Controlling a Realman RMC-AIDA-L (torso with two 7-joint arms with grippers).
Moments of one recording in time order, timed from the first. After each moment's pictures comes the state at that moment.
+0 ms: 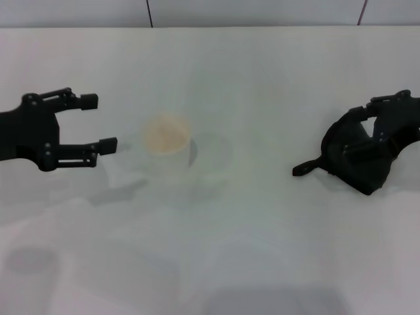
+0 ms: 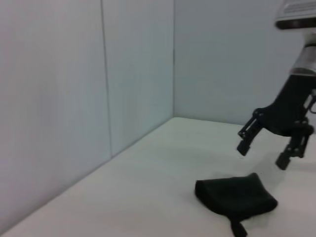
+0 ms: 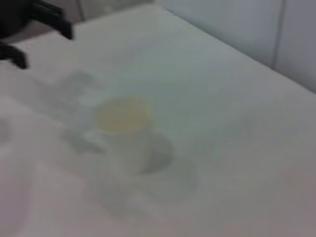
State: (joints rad) left arm -0.78 -2.04 2.85 -0.84 -0.33 2.00 -1.01; right arm 0.32 2.01 -1.22 -1.53 -2.12 -1.48 2.10
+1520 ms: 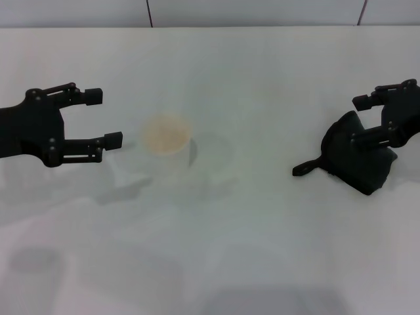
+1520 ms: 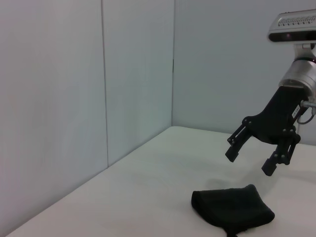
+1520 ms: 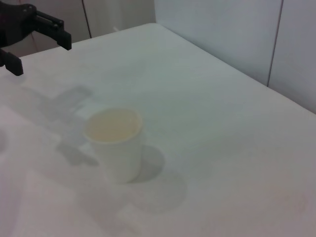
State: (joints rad) left arm -0.79 -2.06 2.85 -0.87 -0.36 2.01 -1.04; right arm 0.38 2.00 -1.11 -1.39 -2.09 -1.50 1.96
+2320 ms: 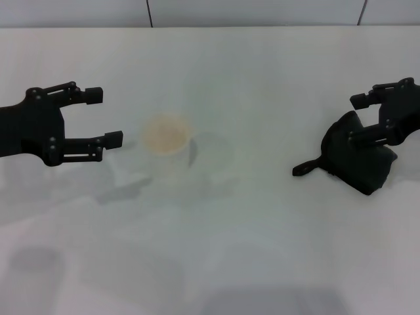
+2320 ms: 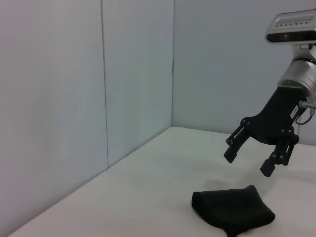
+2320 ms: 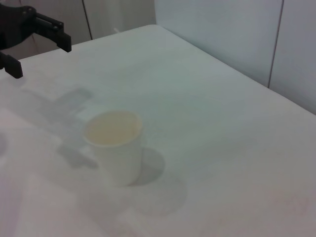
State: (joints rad) left arm -0.79 -2.06 2.85 -0.87 -0.36 2.01 -1.04; right arm 0.39 2.00 -1.10 -1.38 -2.09 -1.50 1.96
